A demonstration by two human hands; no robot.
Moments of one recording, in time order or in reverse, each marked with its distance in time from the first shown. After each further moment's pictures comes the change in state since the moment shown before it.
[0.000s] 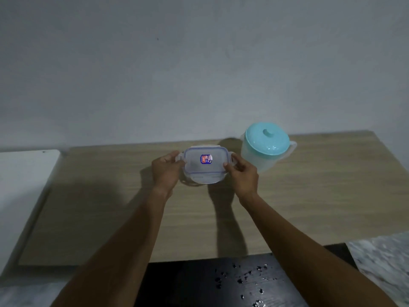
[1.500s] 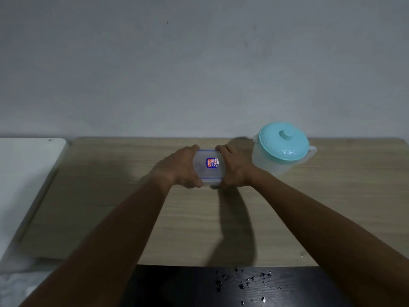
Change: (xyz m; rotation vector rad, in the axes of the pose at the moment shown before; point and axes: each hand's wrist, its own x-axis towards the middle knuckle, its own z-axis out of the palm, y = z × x) left_hand 0.023 0.019 0.006 1.154 -0.493 0.319; right_hand 0.073 -0.014 0.027 -1.094 -0.728 -0.452
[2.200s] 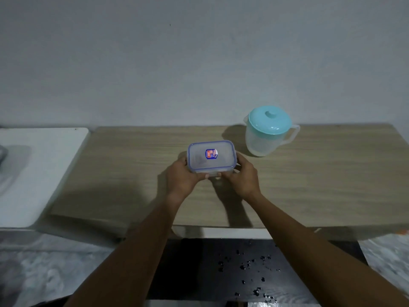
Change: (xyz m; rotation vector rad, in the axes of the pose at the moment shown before) left_hand -0.114 0.031 0.073 -0.604 0.440 -0.217; right_hand -0.123 -0.018 0.061 0.839 0.502 0.201
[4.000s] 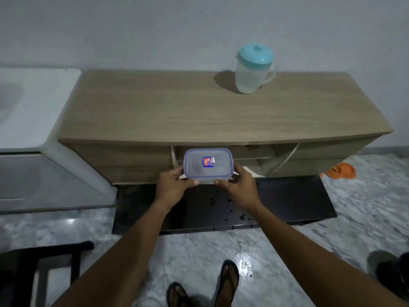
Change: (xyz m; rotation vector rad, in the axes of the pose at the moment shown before) left_hand -0.227 -0.136 -0.040 -0.367 -0.236 -0.078; right_hand -0.278 0.063 0.021 0.001 0.005 0.077
